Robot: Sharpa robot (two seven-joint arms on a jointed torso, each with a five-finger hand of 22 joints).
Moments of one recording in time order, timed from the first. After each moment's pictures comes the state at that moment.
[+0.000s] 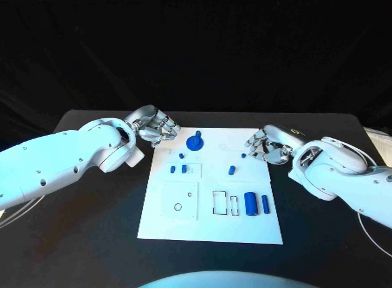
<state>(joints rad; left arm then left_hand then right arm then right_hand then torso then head) 1.22 -0.82 -0.01 1.42 -0.76 -0.26 0.05 1.44 -0.18 0.63 -0.04 0.14 1.03 0.18 0.09 0.07 1.16 0.10 0.15 0.09 1.32 0.01 1.11 0.74 0.14 1.27 0.11 0.90 1.13 0.99 -0.92 0.18 1.59 -1.56 -0.30 -0.13 1.52 -0.16 0.30 0.20 0.25 1.09 0.14 0.07 0.07 1.16 0.07 0.09 0.22 1.46 0.00 1.18 1.05 0.09 1.25 0.10 1.27 1.08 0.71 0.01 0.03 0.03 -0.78</state>
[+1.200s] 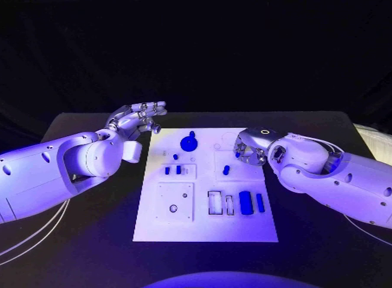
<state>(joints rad) 1.20 -0.87 -0.02 1.51 0.15 -0.26 0.36 1.38 -0.15 0.47 0.00 0.13 1.03 0.17 0.12 0.07 1.15 0.09 0.25 0.13 1.26 0.01 1.06 0.63 0.16 1.22 0.11 0.75 1.03 1.02 -0.80 0.16 1.55 -1.86 -0.09 -0.30 1.49 -0.17 0.40 0.18 0.18 1.13 0.12 0.08 0.08 1.20 0.07 0.08 0.11 1.47 0.00 1.20 1.08 0.09 1.28 0.10 1.28 1.11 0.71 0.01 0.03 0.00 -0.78</state>
